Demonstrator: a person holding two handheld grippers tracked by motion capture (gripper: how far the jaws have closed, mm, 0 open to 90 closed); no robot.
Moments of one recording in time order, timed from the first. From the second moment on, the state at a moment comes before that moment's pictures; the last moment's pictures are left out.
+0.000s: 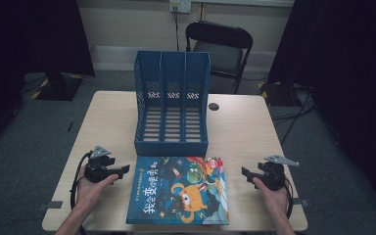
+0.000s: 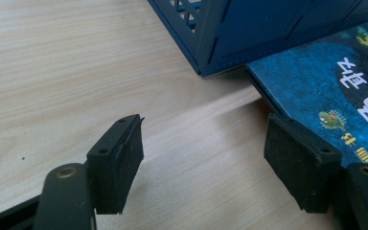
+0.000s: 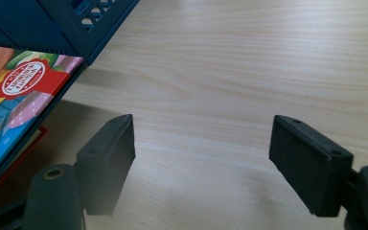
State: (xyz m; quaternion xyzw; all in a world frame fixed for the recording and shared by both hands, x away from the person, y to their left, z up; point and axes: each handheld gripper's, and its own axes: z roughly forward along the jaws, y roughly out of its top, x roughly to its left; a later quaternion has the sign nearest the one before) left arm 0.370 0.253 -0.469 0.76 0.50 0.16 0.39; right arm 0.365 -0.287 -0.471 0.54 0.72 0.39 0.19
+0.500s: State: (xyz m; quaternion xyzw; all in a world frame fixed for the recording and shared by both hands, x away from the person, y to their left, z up) left arm 0.361 0.235 -0.458 0.77 0.47 0.15 0.40; right arm 0.364 -0.276 -0.468 0.51 0.74 0.40 0.18
